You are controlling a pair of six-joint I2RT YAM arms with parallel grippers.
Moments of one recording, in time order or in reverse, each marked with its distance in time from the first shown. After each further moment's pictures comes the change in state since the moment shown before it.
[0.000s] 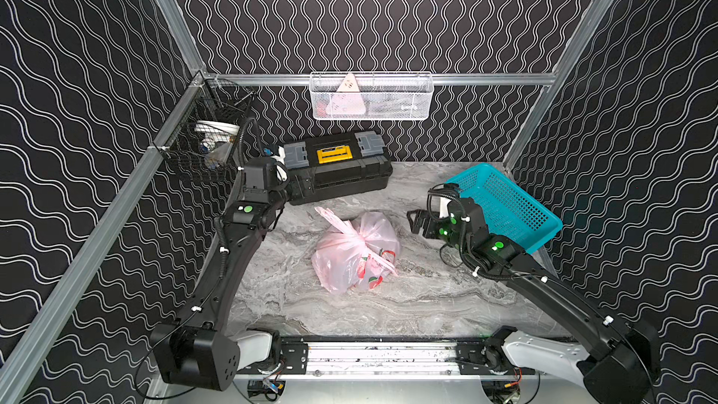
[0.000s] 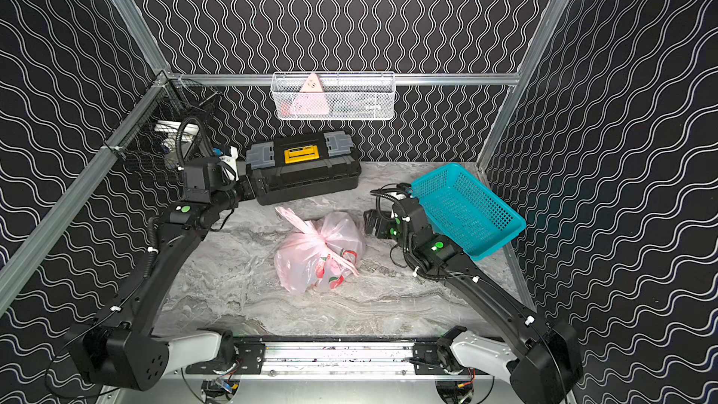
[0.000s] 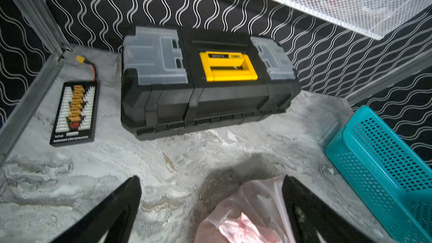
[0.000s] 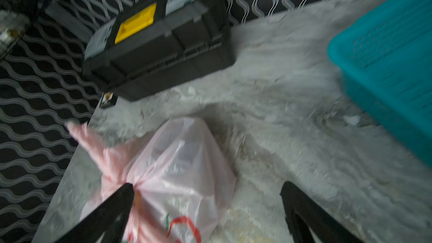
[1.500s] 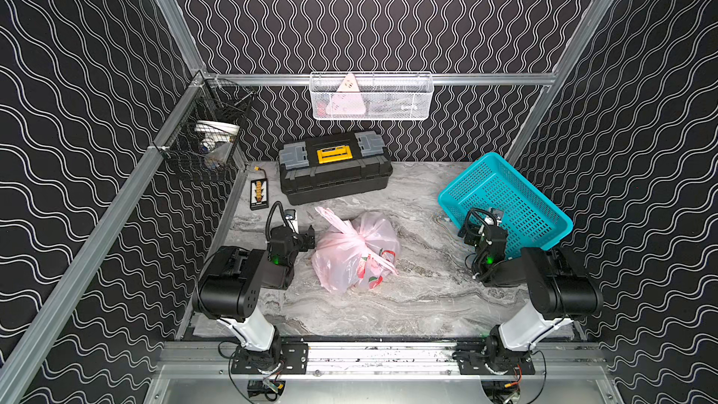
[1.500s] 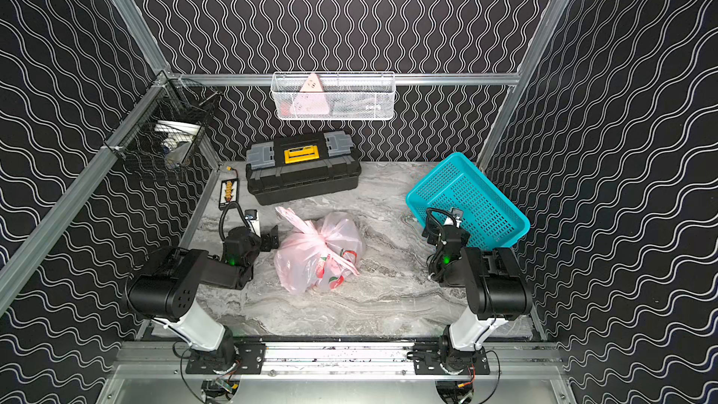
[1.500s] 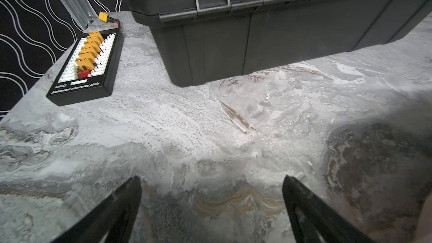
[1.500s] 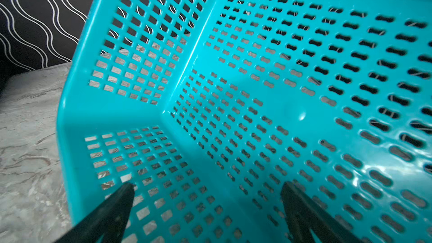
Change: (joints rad) left arm 0.010 0.394 -0.874 1.302 -0.171 0.289; right arm -0.587 0.517 -0.528 1.148 0.038 -0.348
